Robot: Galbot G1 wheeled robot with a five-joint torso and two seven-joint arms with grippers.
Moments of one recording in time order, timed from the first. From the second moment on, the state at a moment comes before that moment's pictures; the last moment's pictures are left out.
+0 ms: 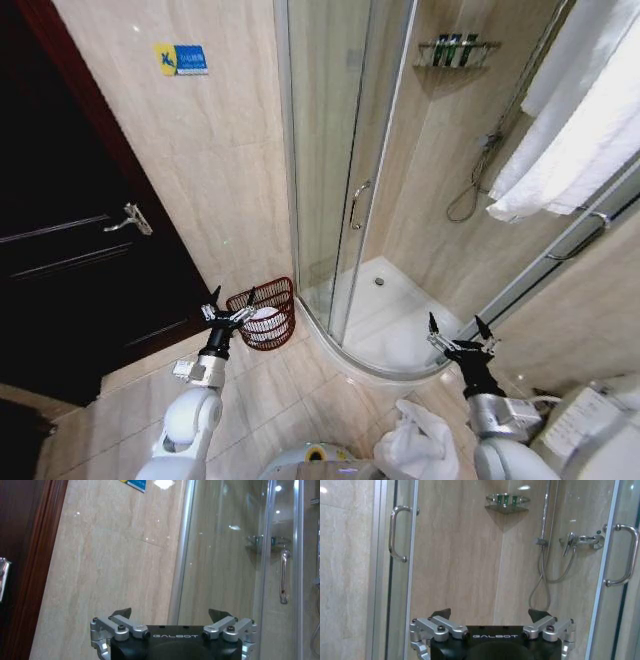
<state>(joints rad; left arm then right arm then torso) 1.49 -1.36 -0.56 -2.00 -0.35 -0.24 0.12 -1.81 1.61 0.87 2.29 0.12 0.07 -0.11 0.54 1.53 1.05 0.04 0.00</state>
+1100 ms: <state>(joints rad) 1.50 -1.35 -0.57 -2.01 -0.36 -0.25 0.12 -1.83 1.61 0.89 2.33 0.13 0.05 -0.12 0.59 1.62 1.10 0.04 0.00</state>
